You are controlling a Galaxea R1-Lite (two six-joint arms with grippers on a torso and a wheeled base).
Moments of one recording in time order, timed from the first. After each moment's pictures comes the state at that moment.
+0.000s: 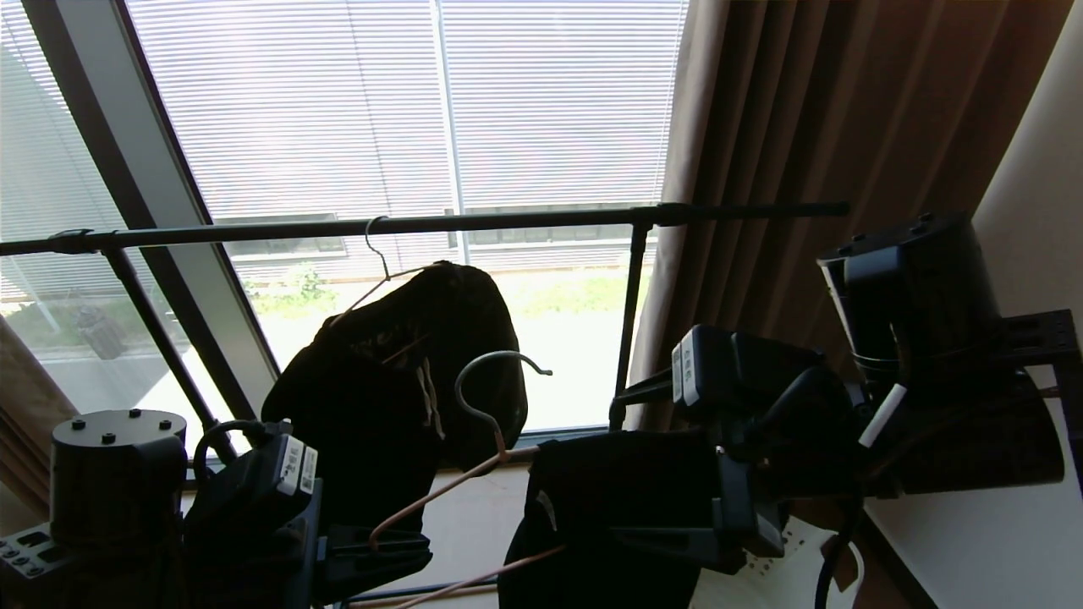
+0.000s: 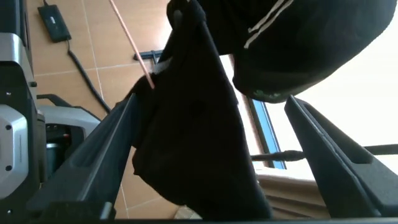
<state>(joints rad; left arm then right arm) -0.32 1.53 -0.25 -0.78 -0.84 0.43 0.74 1.60 -1.02 0.07 0.32 -0.59</state>
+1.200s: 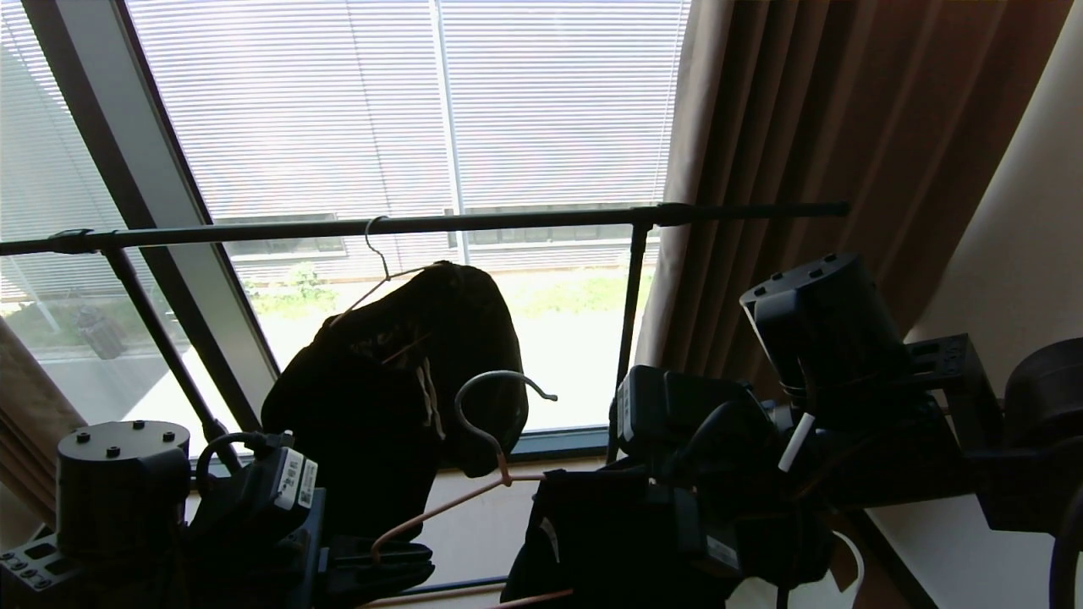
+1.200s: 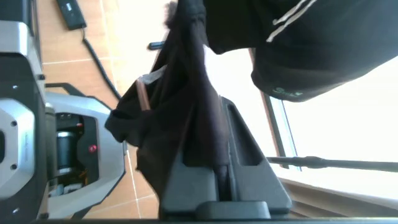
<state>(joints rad) -0.32 1.56 -0.21 -0.85 -0.88 0.42 0.77 1.68 -1.03 0.07 0.32 -0.58</state>
